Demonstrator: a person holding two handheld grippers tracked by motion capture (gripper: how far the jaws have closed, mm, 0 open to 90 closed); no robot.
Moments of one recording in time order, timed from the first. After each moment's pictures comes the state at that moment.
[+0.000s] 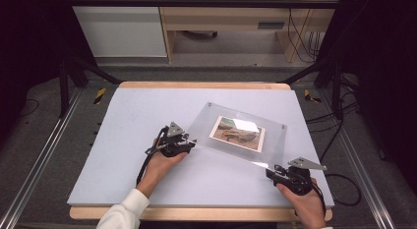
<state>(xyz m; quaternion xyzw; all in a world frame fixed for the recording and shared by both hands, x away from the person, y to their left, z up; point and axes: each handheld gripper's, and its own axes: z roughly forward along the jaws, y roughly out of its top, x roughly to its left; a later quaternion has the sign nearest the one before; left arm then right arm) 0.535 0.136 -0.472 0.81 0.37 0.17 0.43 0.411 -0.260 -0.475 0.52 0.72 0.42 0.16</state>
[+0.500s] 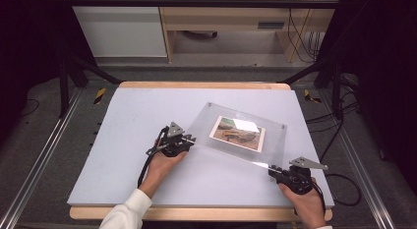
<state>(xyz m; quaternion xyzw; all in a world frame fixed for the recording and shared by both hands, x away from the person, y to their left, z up) 0.535 0.136 -0.472 0.80 0.37 0.17 0.44 0.414 -0.263 -0.476 0.52 0.72 0.44 0.15</state>
